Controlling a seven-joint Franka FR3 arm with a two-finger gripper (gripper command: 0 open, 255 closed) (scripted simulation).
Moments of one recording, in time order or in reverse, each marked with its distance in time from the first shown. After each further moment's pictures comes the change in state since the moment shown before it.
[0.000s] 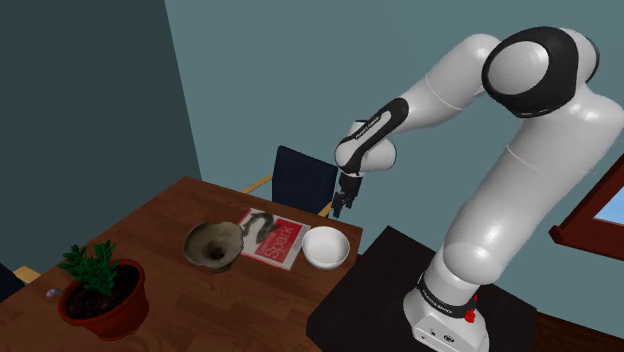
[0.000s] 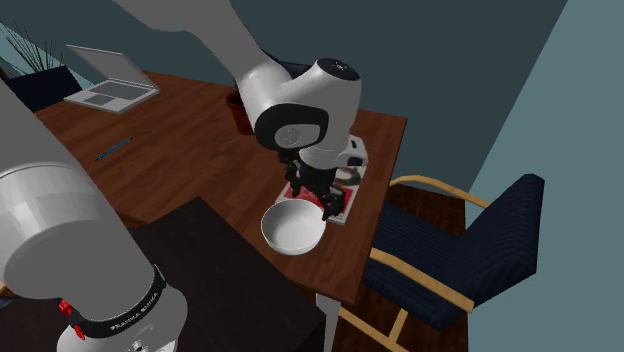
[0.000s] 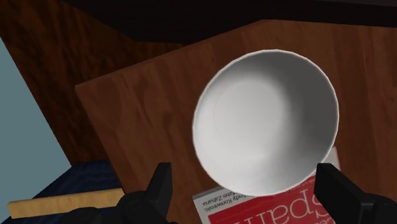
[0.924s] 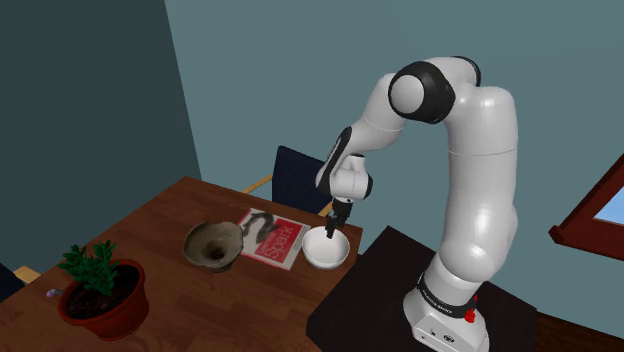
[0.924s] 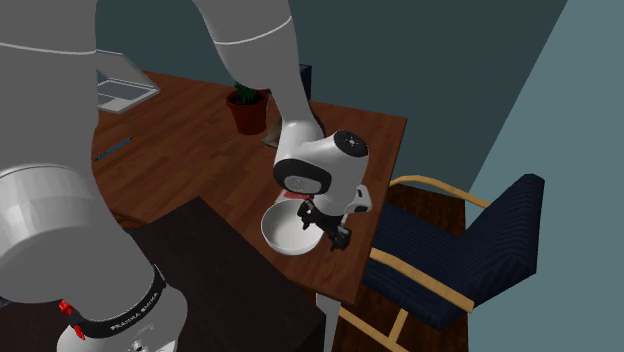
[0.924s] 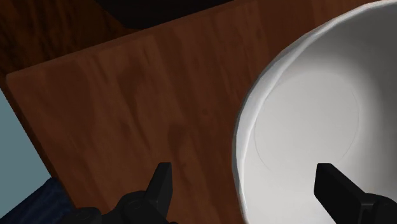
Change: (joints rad) arm -0.083 0.485 0.142 0.168 0.483 0.239 -0.439
